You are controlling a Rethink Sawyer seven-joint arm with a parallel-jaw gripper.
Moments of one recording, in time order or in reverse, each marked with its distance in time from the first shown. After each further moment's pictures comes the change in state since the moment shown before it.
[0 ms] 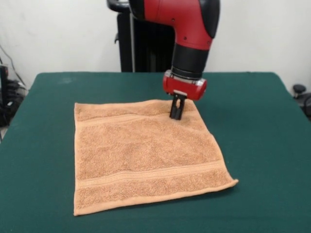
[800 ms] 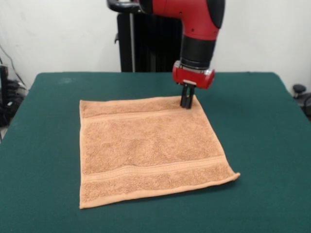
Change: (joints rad) arm -0.003 -0.029 0.047 0.118 0.001 -0.036 0.000
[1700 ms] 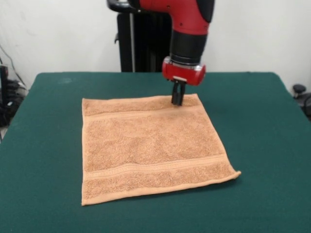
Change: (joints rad) arm -0.112 -0.083 0.030 -0.022 -0.077 0.110 0.000
